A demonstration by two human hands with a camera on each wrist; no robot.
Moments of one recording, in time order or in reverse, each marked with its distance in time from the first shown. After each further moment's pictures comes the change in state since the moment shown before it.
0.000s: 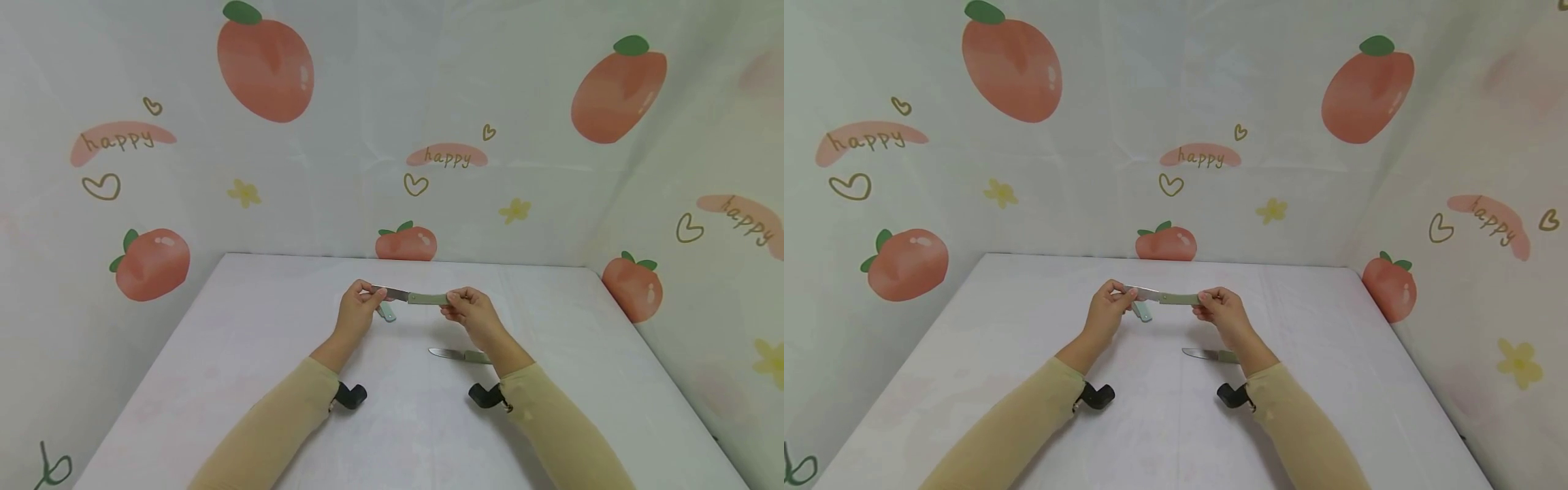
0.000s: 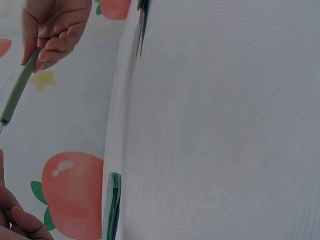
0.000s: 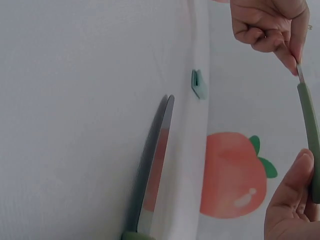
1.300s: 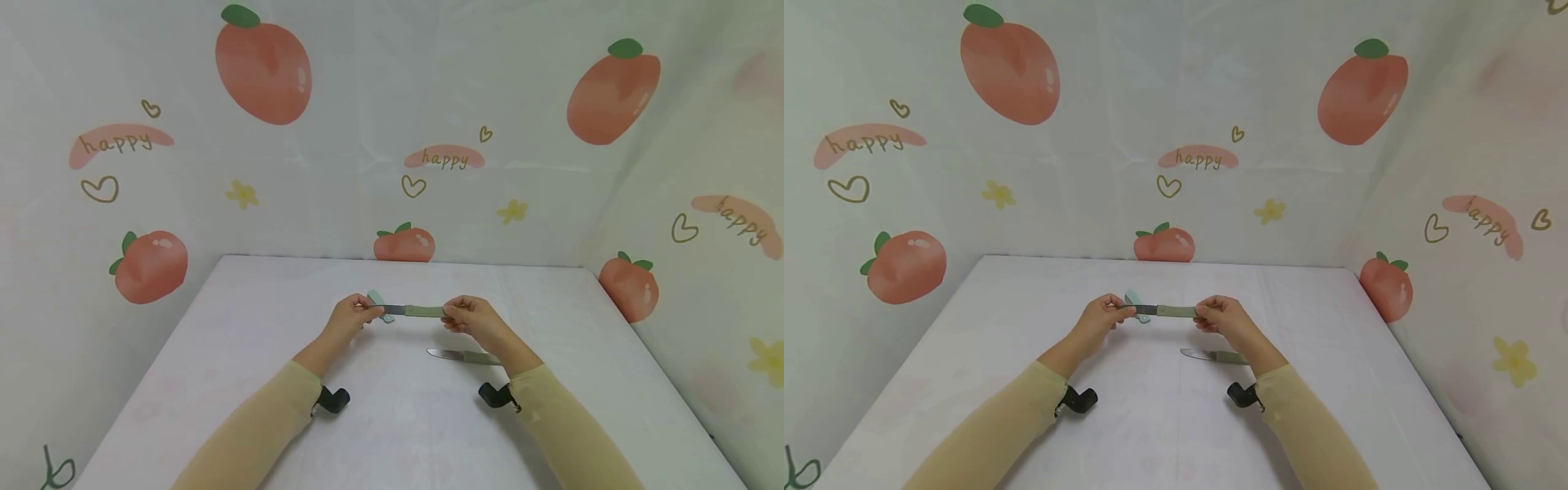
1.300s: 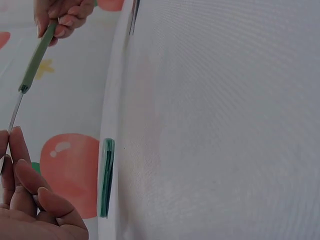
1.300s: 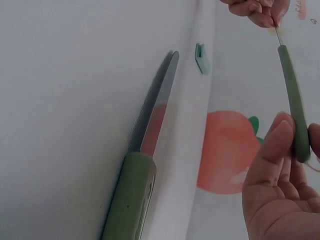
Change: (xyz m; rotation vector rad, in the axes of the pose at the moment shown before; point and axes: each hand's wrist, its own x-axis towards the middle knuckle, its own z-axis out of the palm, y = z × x) left_hand -0.005 -0.005 -0.021 0.091 -0.103 -0.298; right_hand -0.006 -0.003 -0.018 -0.221 -0.171 0.069
